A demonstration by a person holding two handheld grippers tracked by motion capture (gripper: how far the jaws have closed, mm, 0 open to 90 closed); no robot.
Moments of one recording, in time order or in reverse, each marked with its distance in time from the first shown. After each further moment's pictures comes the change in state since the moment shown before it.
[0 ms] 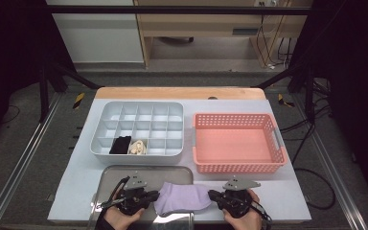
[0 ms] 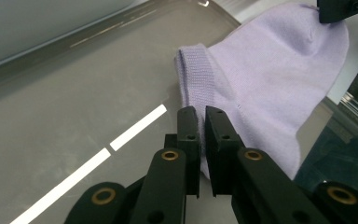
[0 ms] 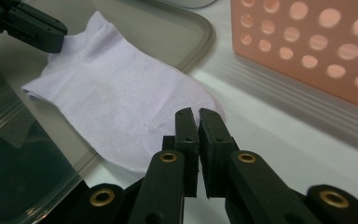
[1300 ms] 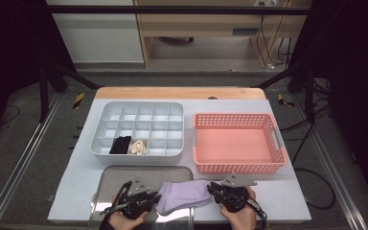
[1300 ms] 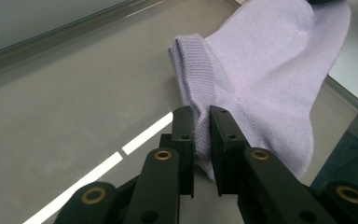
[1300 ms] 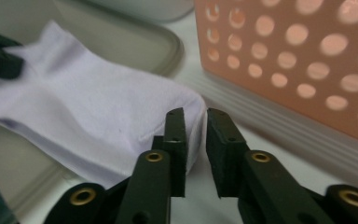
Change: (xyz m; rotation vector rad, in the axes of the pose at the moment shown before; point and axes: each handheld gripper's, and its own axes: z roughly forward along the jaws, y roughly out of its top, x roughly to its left) left arm -0.007 -0.010 0.009 -0.027 0.062 0.001; right arm -0.010 -0.001 0.019 -0.073 -0.086 -0.021
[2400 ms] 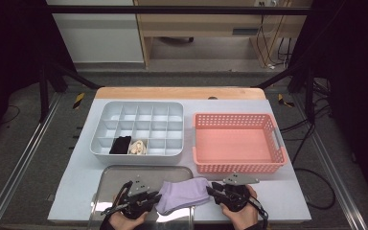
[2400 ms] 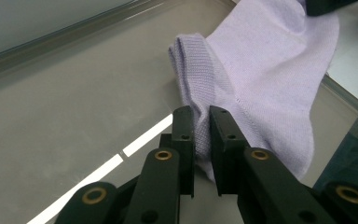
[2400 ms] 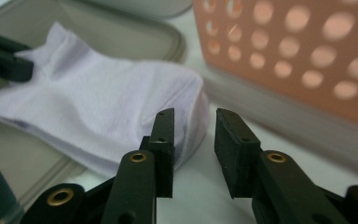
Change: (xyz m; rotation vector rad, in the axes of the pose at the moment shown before) left arm -0.001 0.000 0.001 -0.008 0.002 0.007; right arm -0.007 -0.003 0.002 0.021 0.049 0.051
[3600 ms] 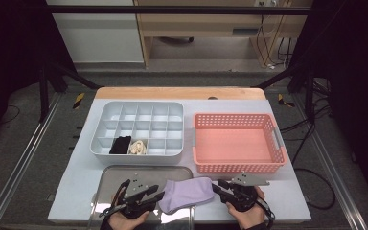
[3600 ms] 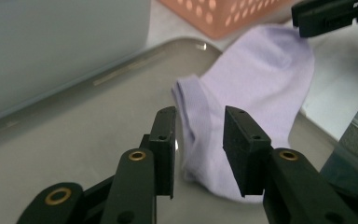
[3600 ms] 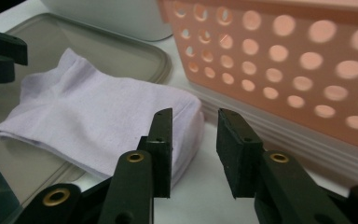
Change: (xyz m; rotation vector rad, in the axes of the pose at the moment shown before) left arm -0.007 0.013 -0.015 -0.130 0.017 0.020; right arm -0.008 0.001 -0.019 -0.080 -0.021 0.017
